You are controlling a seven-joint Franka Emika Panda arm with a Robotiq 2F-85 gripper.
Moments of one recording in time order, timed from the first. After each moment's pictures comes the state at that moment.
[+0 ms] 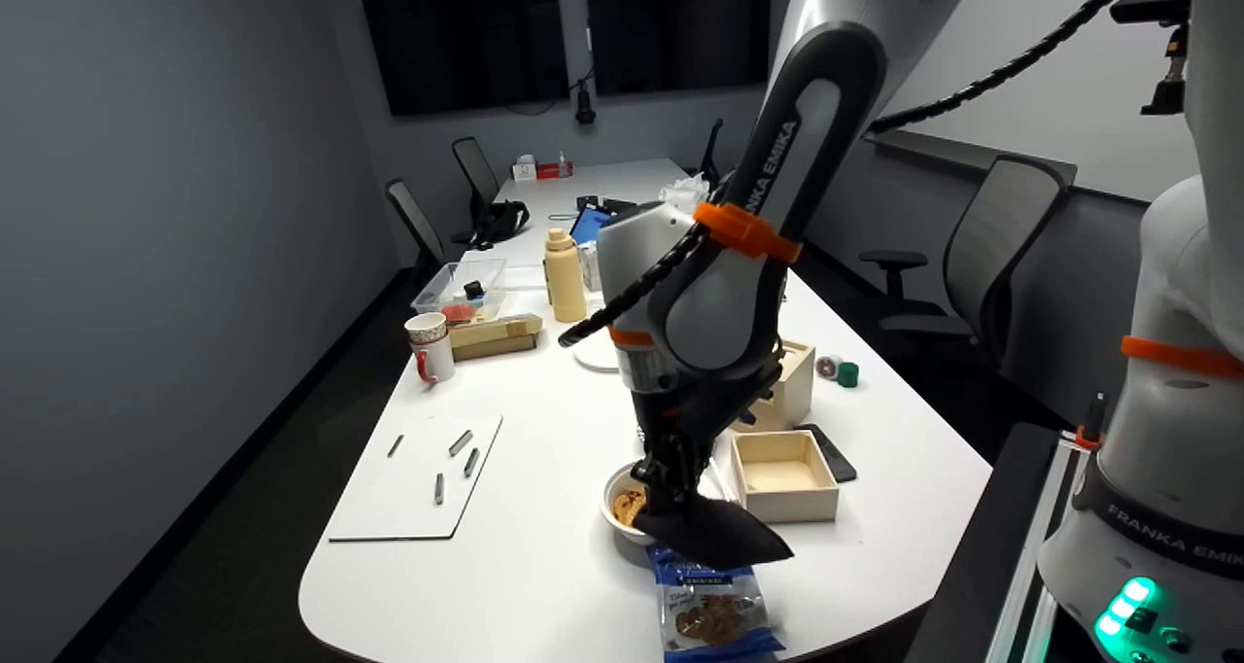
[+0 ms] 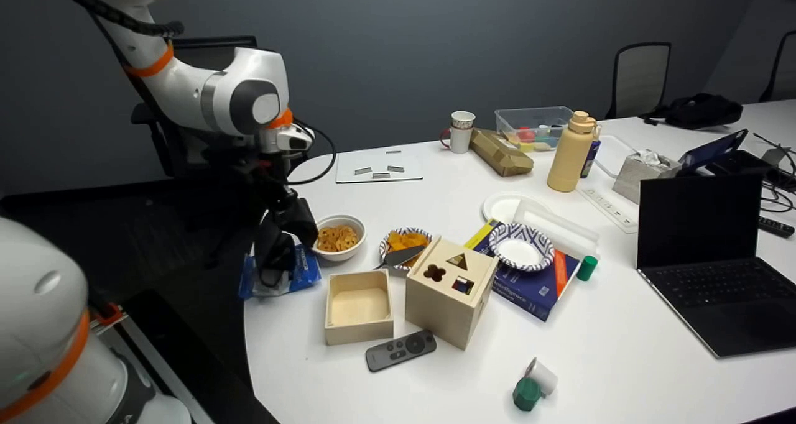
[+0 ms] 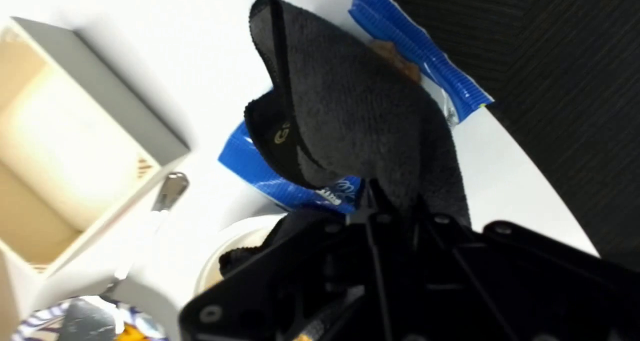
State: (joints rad) arm 0.32 0.18 0.15 -2.52 0.02 2.58 0.40
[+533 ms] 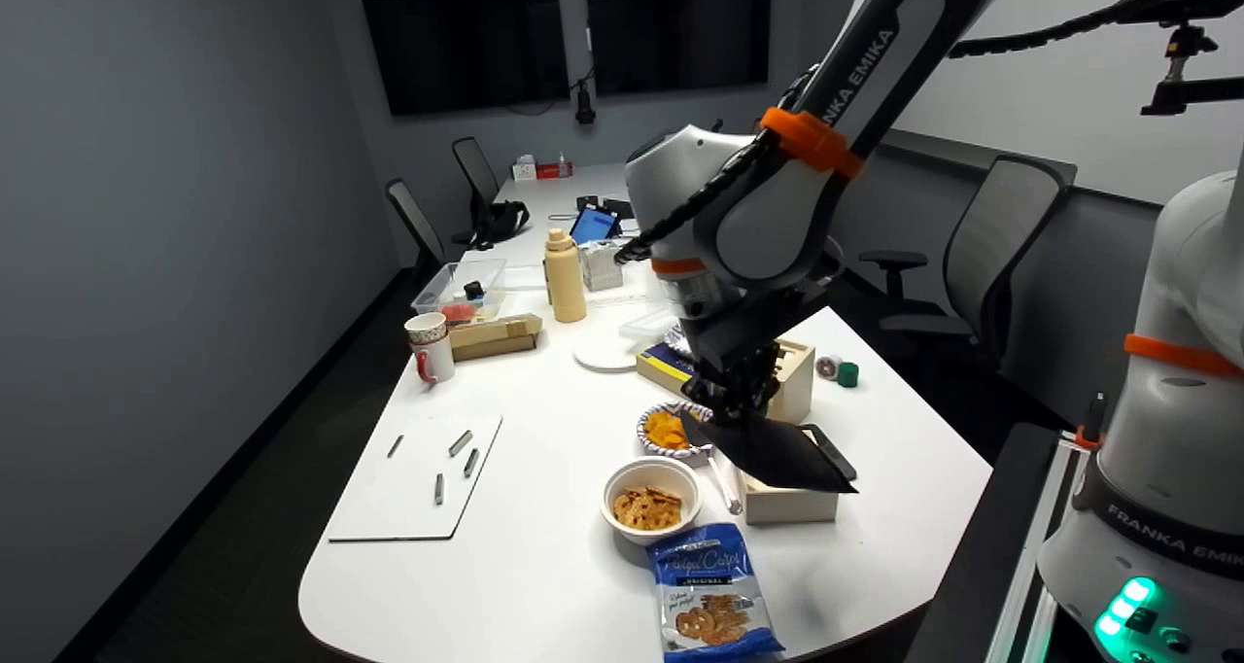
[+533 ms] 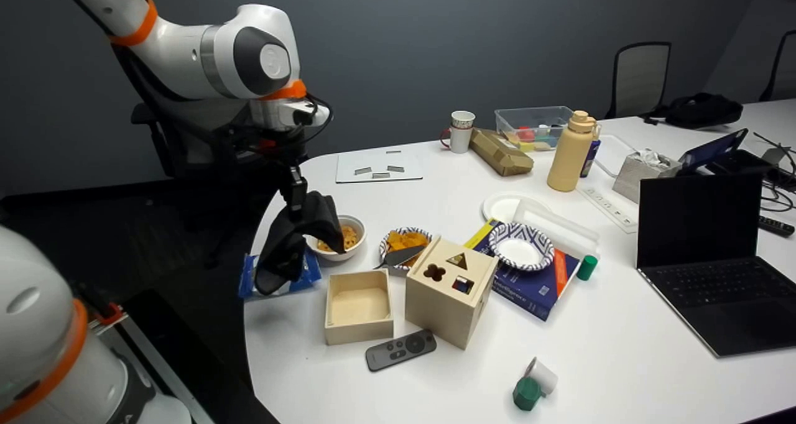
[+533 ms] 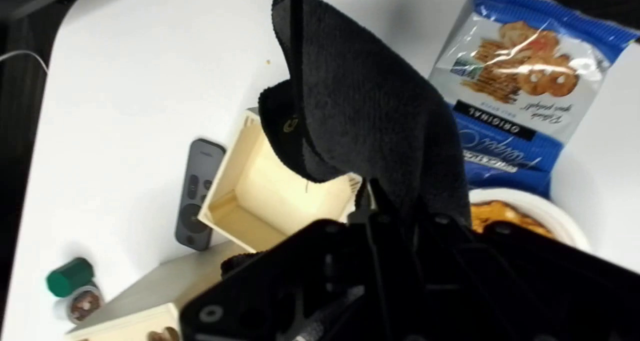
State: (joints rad) arm 0.22 -0.06 0.12 -2.59 -0.18 2.30 0.79
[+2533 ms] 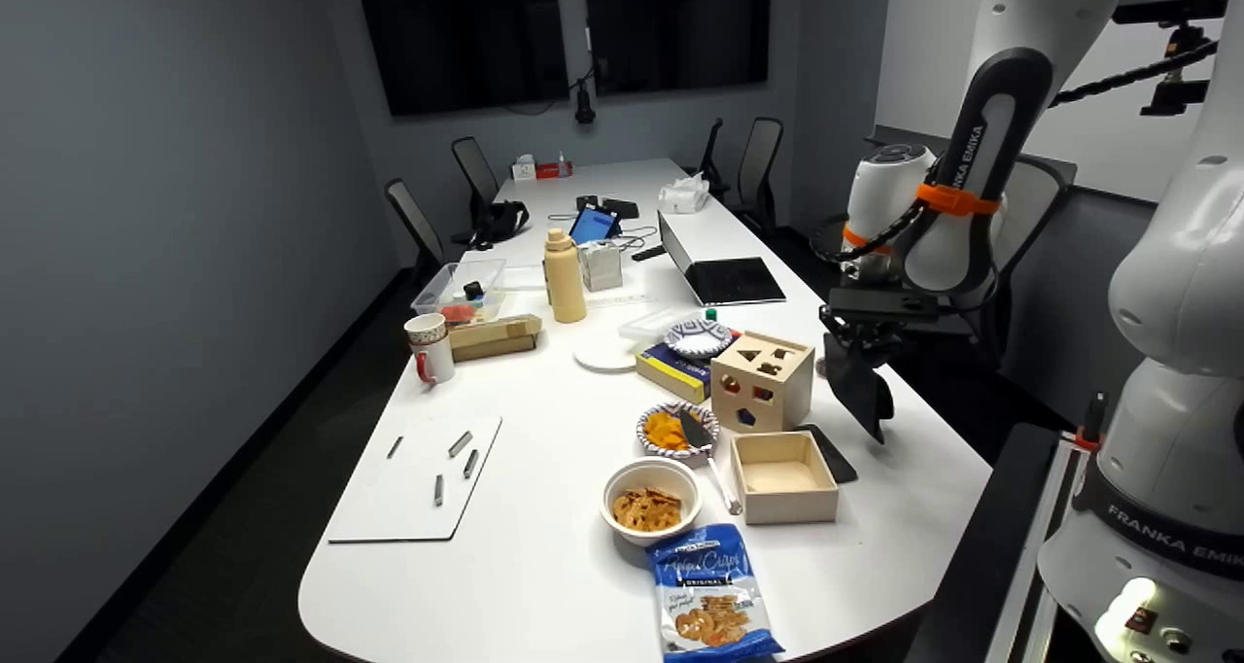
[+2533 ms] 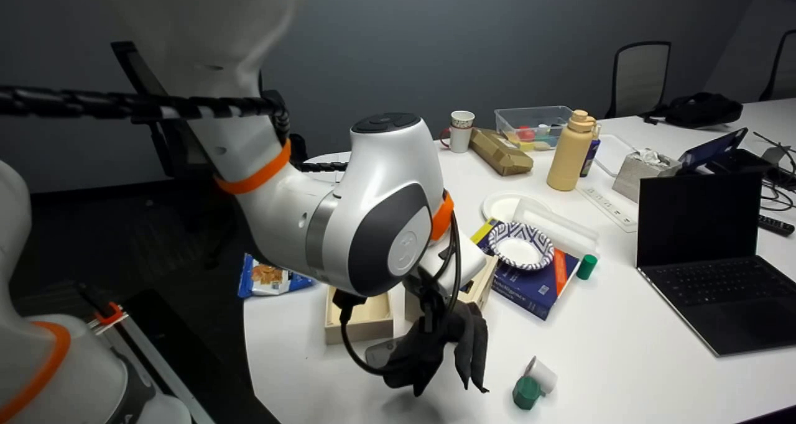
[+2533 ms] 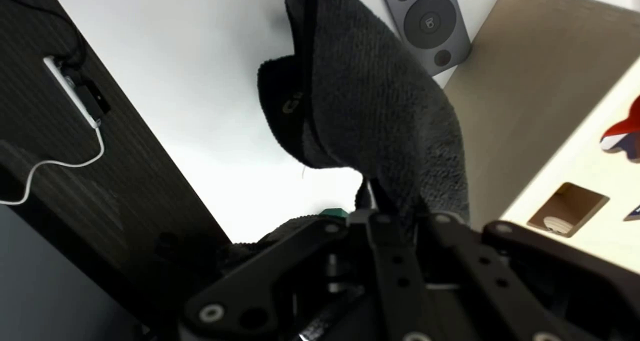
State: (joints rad) arm -0.38 0.10 -0.26 -2.75 -0.78 3.07 1.20
